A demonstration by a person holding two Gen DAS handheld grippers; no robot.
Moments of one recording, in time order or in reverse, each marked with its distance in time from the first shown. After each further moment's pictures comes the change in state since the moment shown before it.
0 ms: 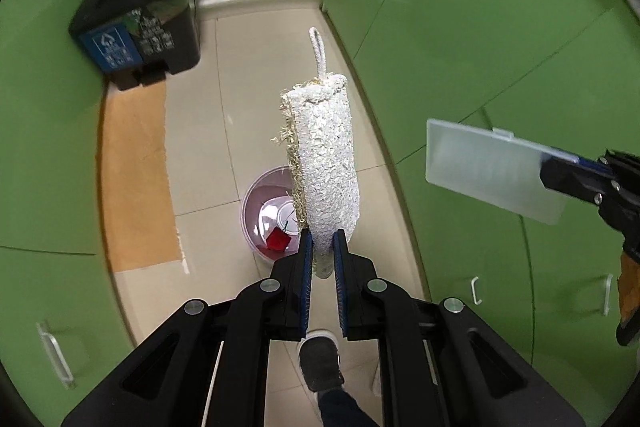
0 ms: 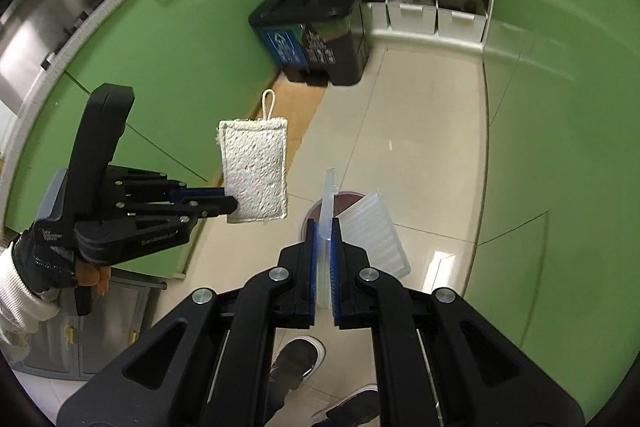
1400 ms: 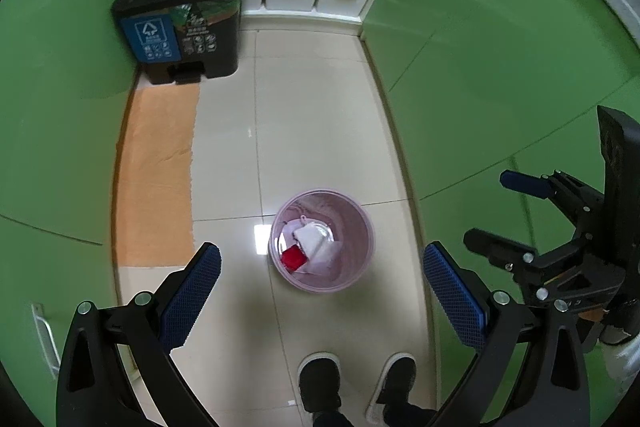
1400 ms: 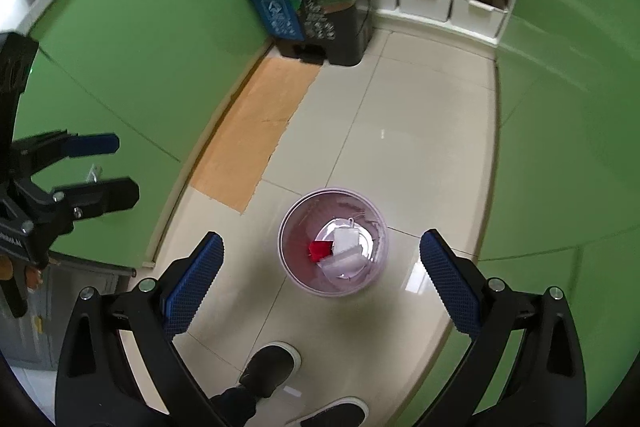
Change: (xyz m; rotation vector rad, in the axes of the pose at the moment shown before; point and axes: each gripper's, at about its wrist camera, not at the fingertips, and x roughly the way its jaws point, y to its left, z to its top) left arm -0.033 0.053 0.001 -0.124 -0.106 0.017; right arm 0.078 0.008 0.023 -0.066 0.064 -0.063
